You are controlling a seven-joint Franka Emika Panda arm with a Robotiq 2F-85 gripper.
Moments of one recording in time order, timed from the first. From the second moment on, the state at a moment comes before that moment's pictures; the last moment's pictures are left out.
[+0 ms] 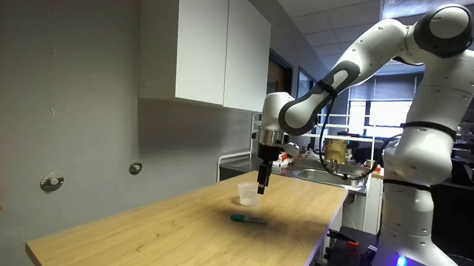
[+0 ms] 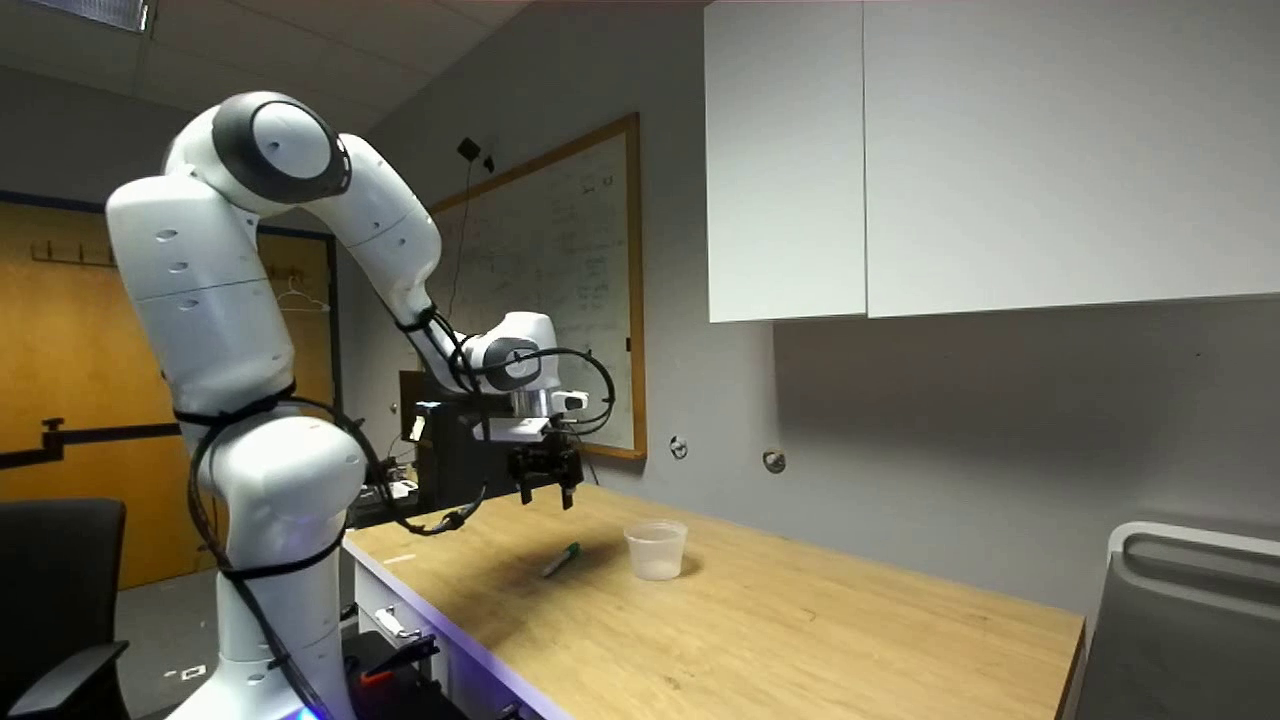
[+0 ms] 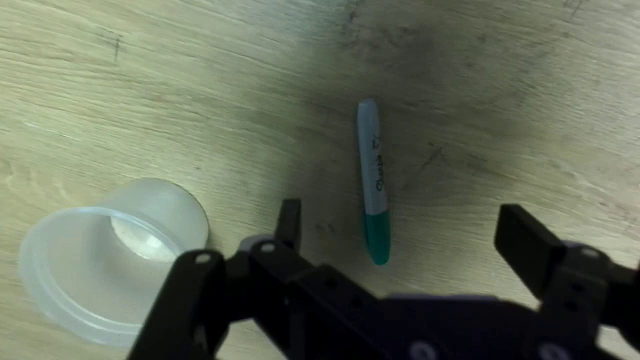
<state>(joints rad) 0.14 -0.29 0.05 -2.68 -0.02 2.49 -0.10</state>
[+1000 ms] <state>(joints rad) 0.14 0.15 0.07 -2.42 -0.02 2.49 -0.11</state>
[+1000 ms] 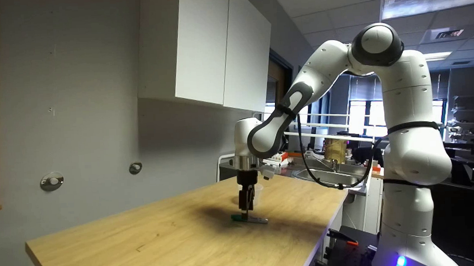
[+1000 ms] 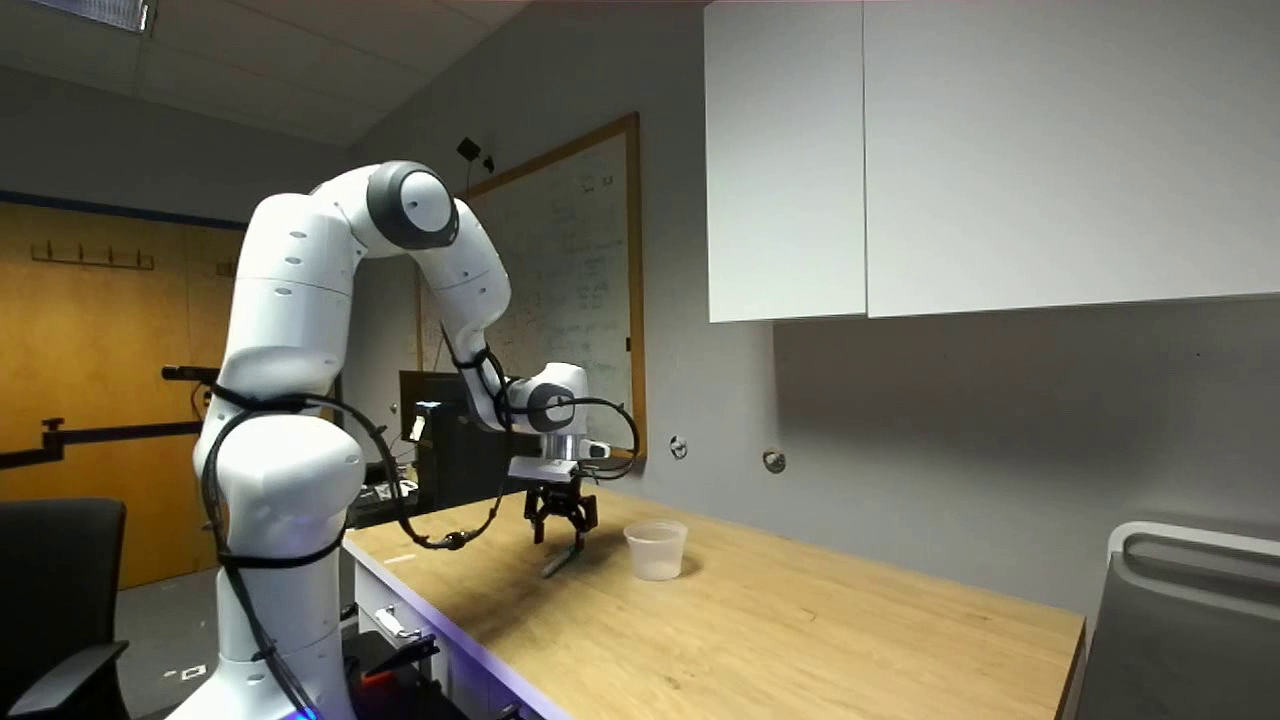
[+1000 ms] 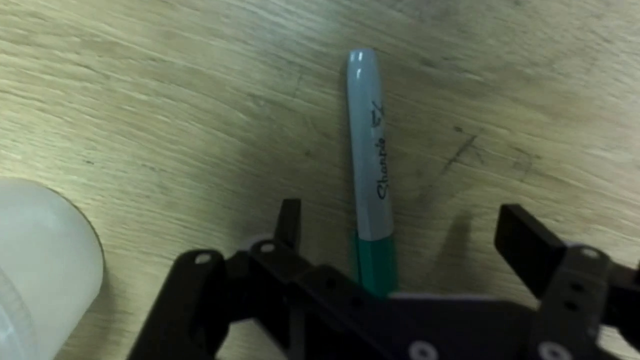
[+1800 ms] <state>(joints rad) 0.11 0.25 0.07 -2.29 -0.07 2.42 -0.10</state>
